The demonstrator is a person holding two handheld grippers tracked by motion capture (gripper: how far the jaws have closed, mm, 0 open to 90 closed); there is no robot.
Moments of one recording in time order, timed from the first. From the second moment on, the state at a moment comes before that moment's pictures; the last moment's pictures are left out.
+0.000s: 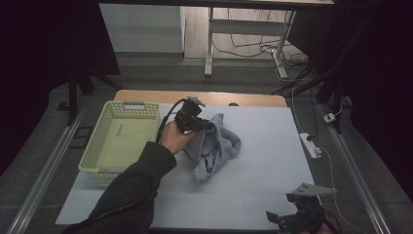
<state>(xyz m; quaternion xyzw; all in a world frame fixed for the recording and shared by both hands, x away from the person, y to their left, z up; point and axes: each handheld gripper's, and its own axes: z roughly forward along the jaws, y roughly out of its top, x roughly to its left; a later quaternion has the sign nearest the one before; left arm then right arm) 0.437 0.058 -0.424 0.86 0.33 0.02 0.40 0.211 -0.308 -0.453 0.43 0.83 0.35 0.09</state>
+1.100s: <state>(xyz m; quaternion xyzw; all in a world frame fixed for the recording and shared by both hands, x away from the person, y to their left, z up) 0.432 0.063 -0.454 0.87 0.32 0.03 0.38 0.211 -0.306 -0.454 0.42 0.84 0.34 0.08</state>
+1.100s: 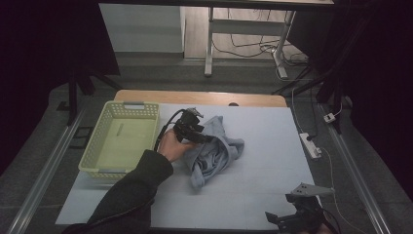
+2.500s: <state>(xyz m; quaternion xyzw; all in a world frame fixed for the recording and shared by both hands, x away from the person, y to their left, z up) 0.372 0.103 -0.440 0.85 0.28 0.01 0.45 0.211 -0.305 -0.454 0.42 0.84 0.34 0.09</state>
